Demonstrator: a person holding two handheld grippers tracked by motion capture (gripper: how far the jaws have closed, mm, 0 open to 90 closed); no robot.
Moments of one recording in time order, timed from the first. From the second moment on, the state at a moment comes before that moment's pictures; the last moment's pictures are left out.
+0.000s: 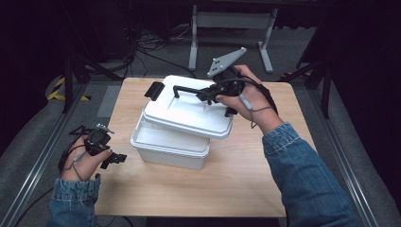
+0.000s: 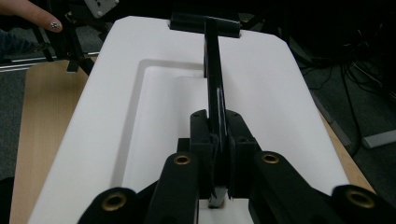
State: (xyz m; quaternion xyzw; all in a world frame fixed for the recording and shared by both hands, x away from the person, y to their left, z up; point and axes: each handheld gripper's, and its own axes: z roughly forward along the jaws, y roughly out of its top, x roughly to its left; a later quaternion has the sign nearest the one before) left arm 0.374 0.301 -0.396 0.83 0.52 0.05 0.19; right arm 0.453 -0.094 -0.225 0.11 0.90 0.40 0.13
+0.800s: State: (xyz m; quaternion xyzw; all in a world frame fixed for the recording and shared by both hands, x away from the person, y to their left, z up) left arm 0.375 0.302 -0.398 0.83 0.52 0.05 0.19; right arm 0.454 -0.188 -0.232 0.19 0.89 0.40 0.15
